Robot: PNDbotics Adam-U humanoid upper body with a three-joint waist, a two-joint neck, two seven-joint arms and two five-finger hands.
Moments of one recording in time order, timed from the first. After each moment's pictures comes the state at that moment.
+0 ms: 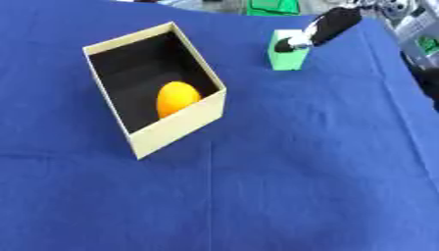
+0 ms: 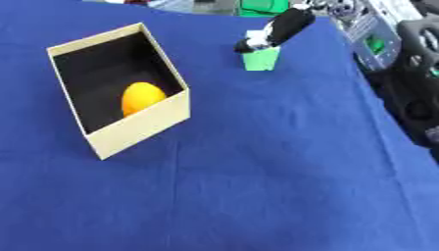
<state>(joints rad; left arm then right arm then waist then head) -0.31 0.31 0.07 -1.98 -0.16 -0.05 0.47 -0.92 -0.80 0.26 -1.42 0.68 -0.09 0.54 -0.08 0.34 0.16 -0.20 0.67</state>
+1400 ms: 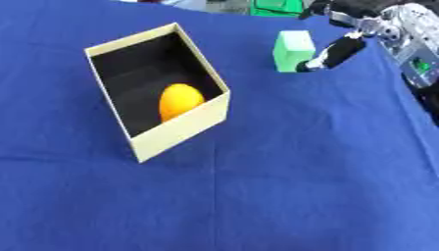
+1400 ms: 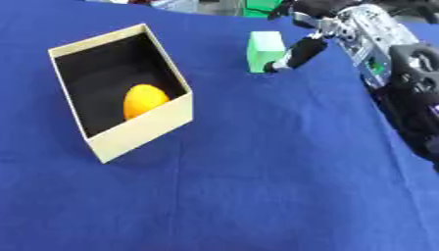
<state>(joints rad) -0.31 0.31 0.07 -1.98 -0.17 -0.05 0.47 -0.94 -0.78 0.26 -1.19 0.83 -0.15 0.43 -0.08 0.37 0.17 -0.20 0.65</state>
